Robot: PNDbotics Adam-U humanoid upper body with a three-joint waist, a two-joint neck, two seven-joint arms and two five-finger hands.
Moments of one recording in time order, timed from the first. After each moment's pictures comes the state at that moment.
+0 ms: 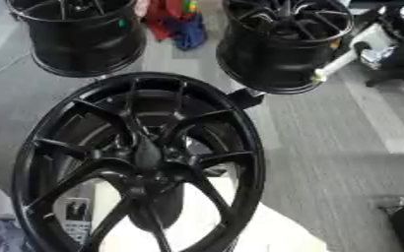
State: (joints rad) left arm -0.14 0.20 0.28 -1.65 -0.07 0.00 0.12; right arm -0.49 -0.81 -0.05 -1.33 0.22 0.09 0.43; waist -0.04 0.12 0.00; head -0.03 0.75
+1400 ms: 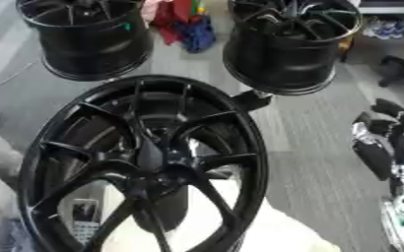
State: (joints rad) left arm -0.14 0.16 0.24 -1.66 -0.06 0.00 0.08; right arm 0.01 -0.29 -0.15 -1.74 0.07 -0.09 -0.32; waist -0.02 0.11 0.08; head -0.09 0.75
